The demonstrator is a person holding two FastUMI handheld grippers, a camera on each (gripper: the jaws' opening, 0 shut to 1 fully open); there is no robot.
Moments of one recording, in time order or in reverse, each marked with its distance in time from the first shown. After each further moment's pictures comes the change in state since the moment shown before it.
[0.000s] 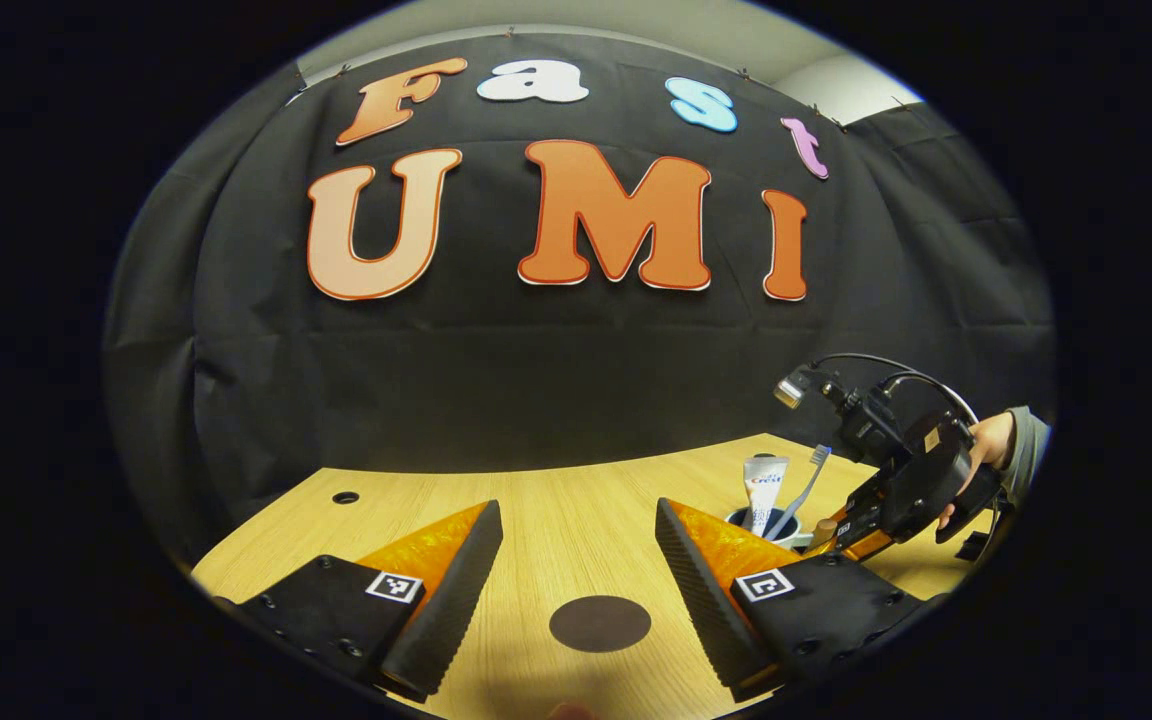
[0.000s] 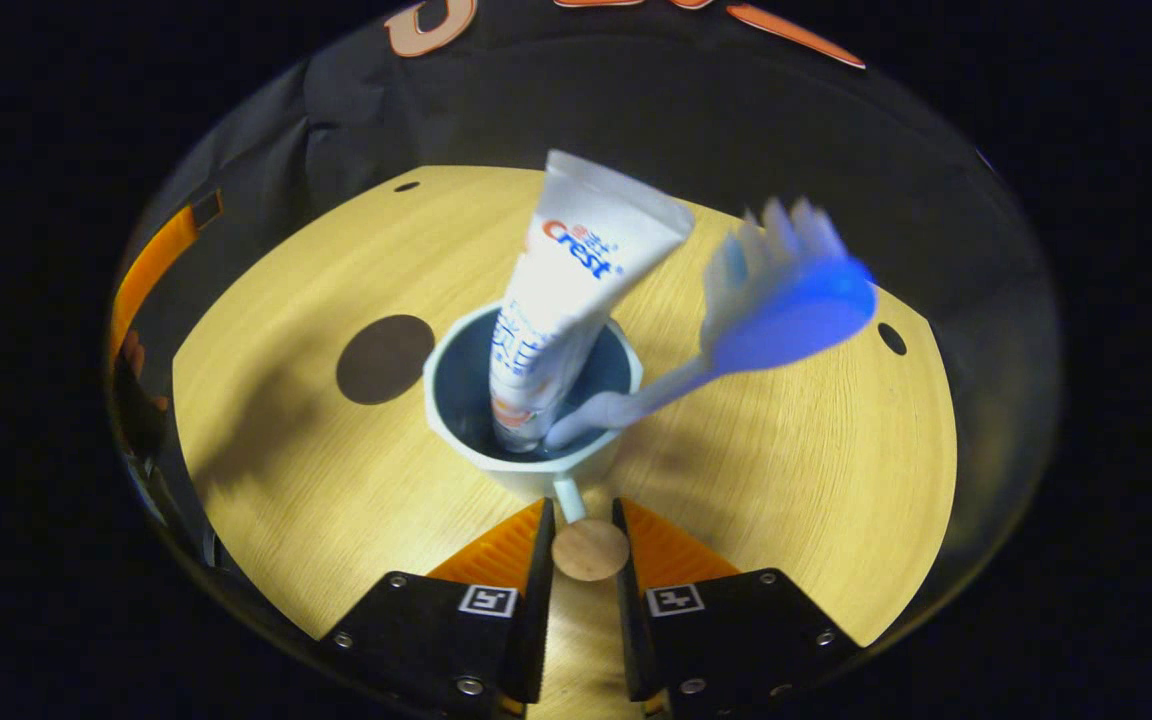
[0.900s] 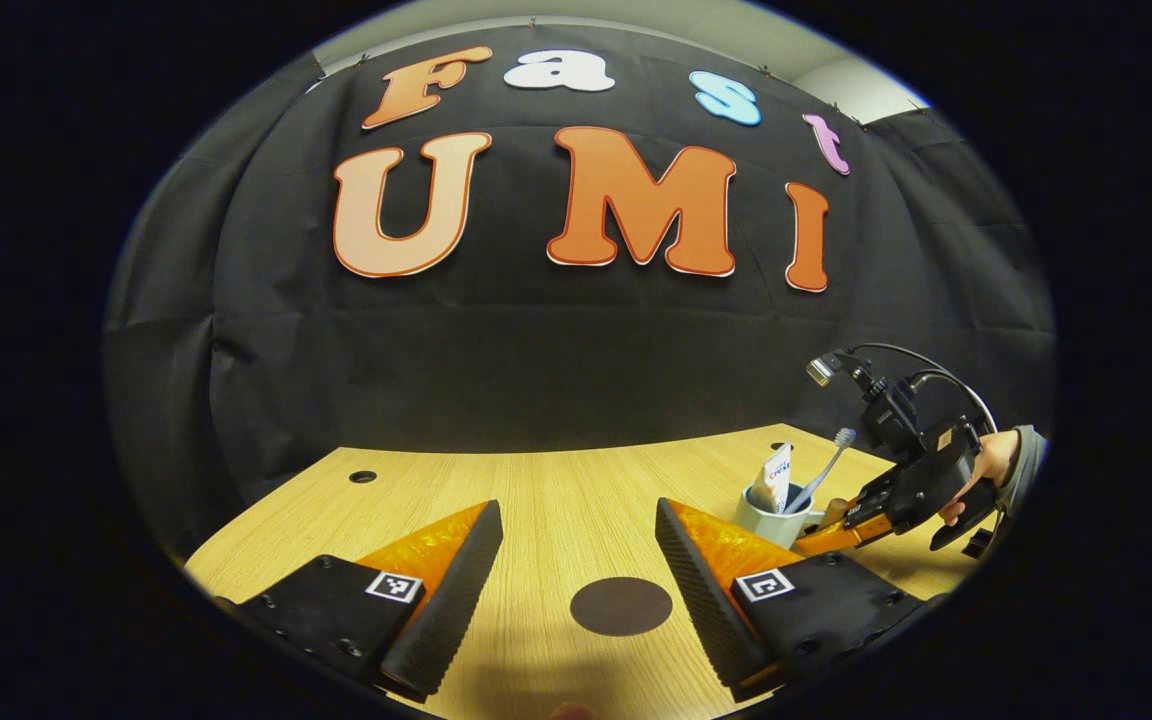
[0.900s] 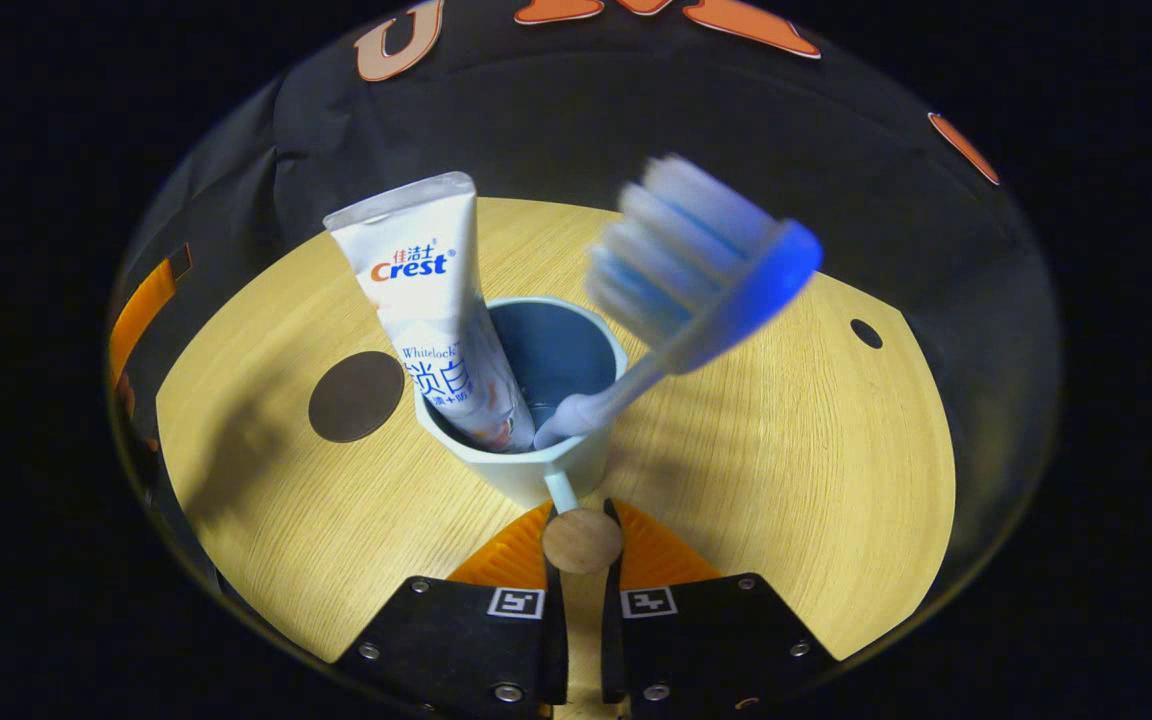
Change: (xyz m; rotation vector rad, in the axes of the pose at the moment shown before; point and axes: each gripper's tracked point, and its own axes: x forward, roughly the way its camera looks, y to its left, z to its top) left arm -0.005 0.020 -0.020 -0.025 0.036 0.037; right arm -0.013 -0.001 0.007 0.061 -0.107 -0.069
